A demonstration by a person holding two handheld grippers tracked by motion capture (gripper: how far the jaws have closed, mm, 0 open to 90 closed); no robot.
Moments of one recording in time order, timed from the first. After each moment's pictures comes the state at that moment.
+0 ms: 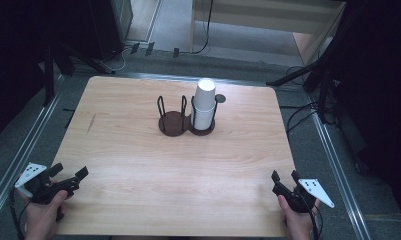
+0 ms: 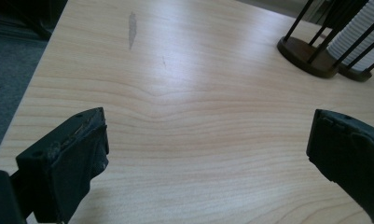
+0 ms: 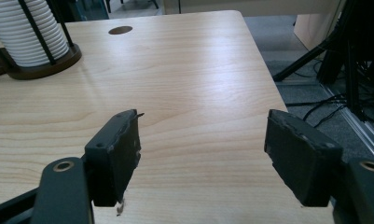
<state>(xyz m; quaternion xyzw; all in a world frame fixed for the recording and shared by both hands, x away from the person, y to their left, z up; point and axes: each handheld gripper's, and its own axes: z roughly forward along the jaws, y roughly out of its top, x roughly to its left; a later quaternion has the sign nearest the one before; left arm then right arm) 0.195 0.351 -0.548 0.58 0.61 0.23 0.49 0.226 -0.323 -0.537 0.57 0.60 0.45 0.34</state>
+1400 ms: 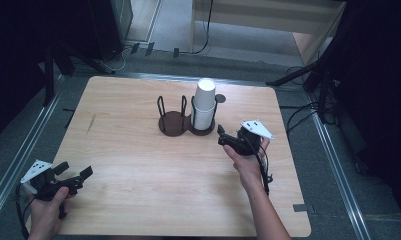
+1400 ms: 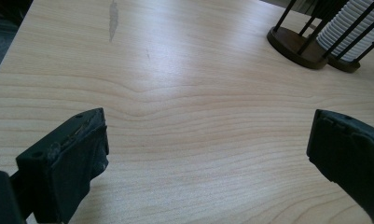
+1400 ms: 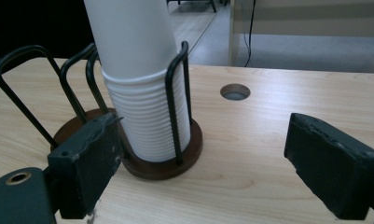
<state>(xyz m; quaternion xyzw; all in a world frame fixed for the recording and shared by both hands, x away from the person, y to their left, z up) 0.203 0.346 -0.550 0.60 0.60 0.21 0.49 0.344 -0.170 -0.468 0.50 0.65 0.49 0.29</state>
